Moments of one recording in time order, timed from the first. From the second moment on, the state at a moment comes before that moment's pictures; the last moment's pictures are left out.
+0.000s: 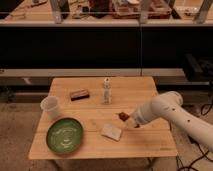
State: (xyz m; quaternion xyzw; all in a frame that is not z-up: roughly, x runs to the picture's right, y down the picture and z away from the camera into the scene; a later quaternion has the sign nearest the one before) arm 0.097 0.165 0.735 0.13 -0.28 -0.88 0.37
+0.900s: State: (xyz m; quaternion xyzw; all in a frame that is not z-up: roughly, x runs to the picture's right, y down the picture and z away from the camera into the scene) arm 0.017 0.208 0.786 0.13 -0.32 -0.89 0.31
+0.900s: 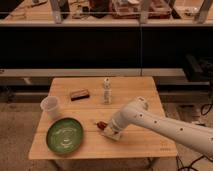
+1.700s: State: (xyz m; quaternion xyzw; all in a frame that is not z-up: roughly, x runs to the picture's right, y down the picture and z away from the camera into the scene) arm 0.042 0.210 0.764 0.10 -0.32 -0.89 0.32
